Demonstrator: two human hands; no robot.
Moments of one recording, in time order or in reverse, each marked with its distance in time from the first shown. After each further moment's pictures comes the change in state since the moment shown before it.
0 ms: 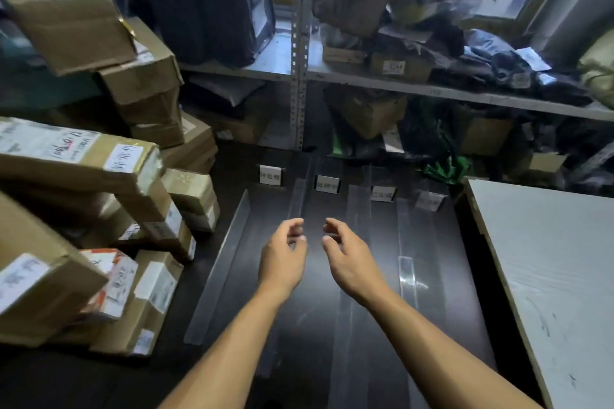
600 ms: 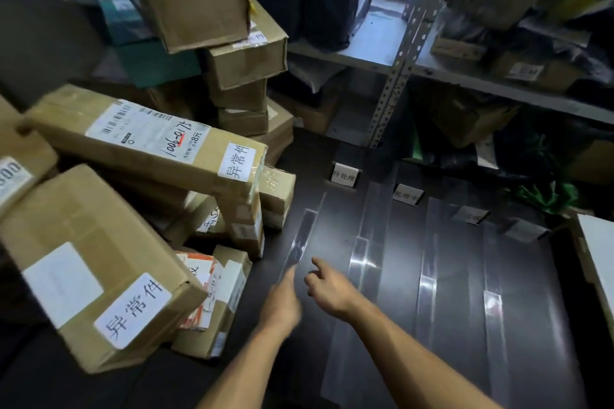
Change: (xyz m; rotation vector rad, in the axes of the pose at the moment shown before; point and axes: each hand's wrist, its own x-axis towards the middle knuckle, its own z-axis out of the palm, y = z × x) left_hand 0.038 -0.141 -0.120 0.355 -0.239 -0.432; right_hand 0.072 -0.044 0.192 -0.178 -0.517 0.269
